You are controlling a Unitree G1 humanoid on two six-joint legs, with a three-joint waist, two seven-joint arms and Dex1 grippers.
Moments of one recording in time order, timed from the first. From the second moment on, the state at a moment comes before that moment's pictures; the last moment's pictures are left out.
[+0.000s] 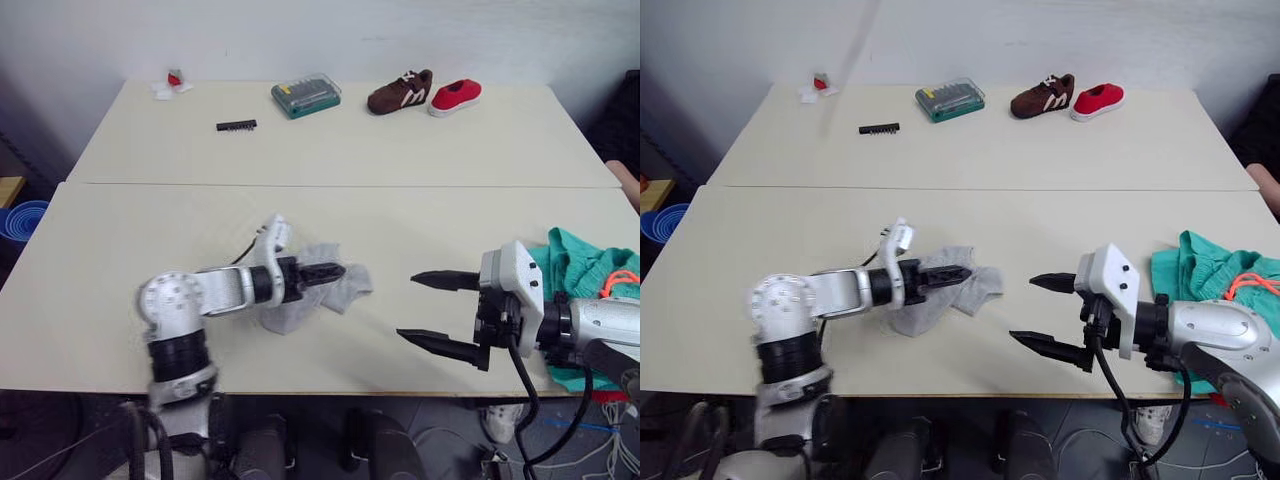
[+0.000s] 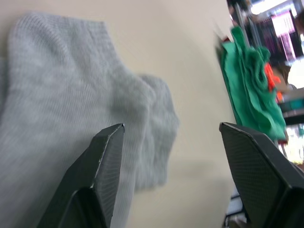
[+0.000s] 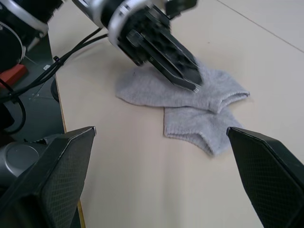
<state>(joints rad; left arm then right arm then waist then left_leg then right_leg) -0.60 0.34 0.32 -0.15 -1.08 1.62 -0.09 -0.03 -0.94 -0.25 -0.71 0.83 0.74 0.82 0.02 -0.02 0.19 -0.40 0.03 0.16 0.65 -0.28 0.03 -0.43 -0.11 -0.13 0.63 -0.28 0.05</state>
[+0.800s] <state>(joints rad) -0.74 0.66 -0.24 0.49 -0.26 0.20 -1.13 -0.25 -0.65 0.08 -0.43 0.62 0.83 0.54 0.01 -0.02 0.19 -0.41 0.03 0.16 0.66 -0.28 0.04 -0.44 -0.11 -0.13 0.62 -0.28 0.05</state>
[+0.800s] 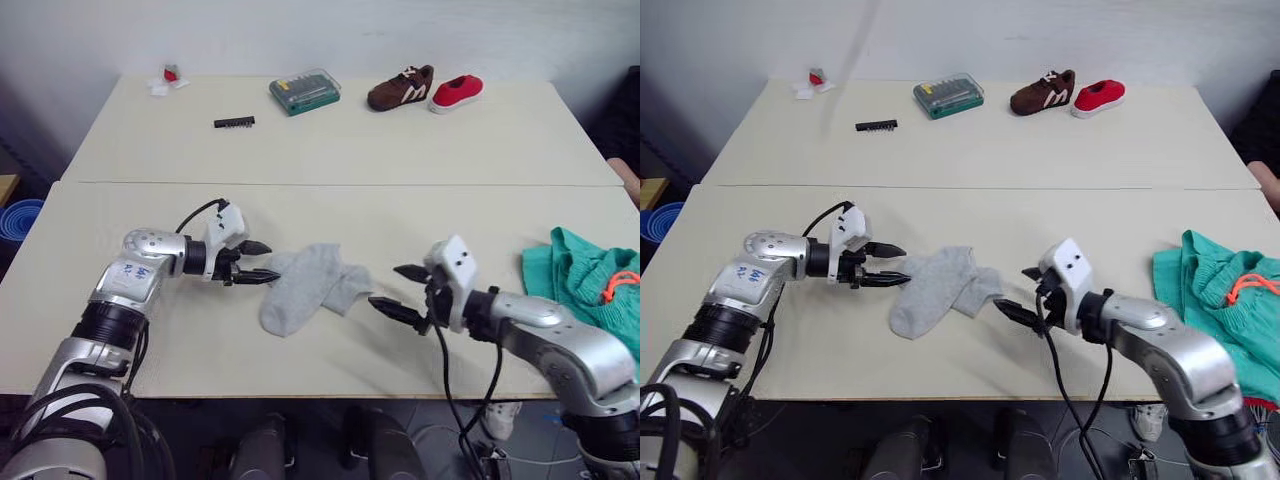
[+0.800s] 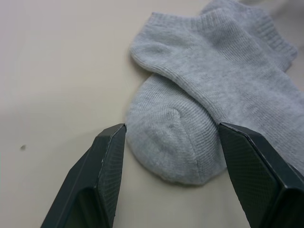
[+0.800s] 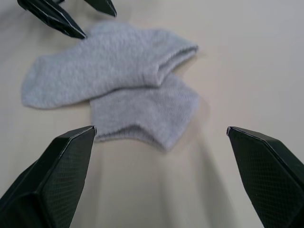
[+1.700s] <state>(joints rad) -0.54 0.69 -0.21 0.16 -0.21 0.38 -1.26 -0.35 -0.69 0.15 -0.25 0.47 0.72 0.82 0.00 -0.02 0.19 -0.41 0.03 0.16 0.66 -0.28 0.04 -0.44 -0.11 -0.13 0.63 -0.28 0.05</state>
